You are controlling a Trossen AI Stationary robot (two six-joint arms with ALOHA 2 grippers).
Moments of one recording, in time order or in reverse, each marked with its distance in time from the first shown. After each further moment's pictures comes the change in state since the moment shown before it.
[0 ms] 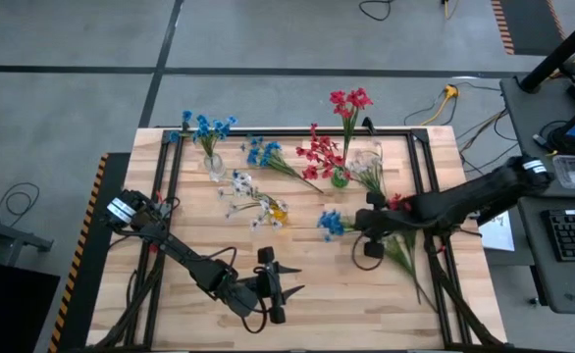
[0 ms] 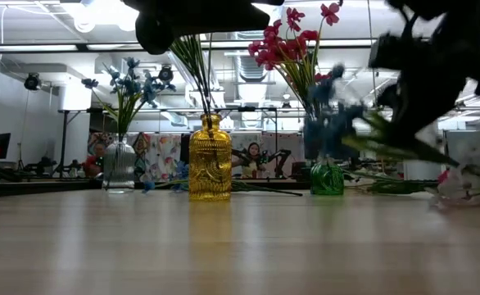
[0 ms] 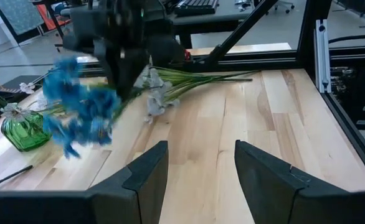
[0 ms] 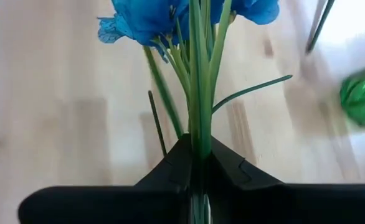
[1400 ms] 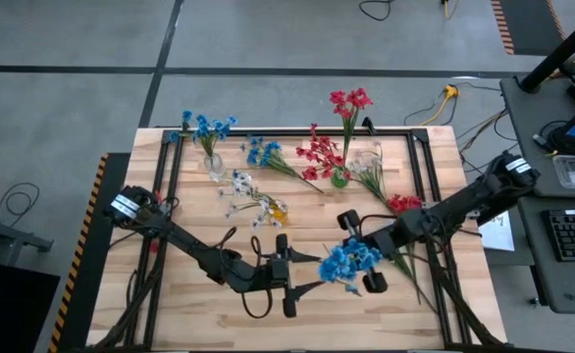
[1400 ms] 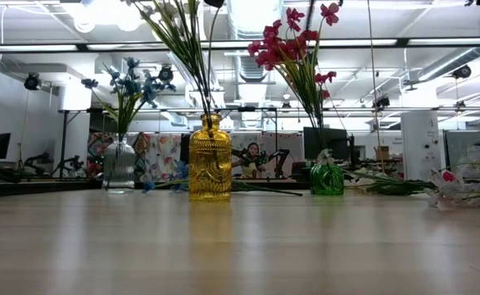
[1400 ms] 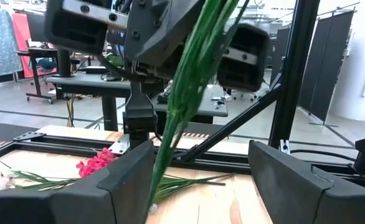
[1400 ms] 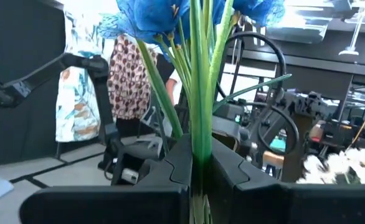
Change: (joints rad) left arm 0.098 0.002 0.064 0.402 0.163 0.151; right arm 0.185 0.167 0.039 1.422 -0.261 -0.500
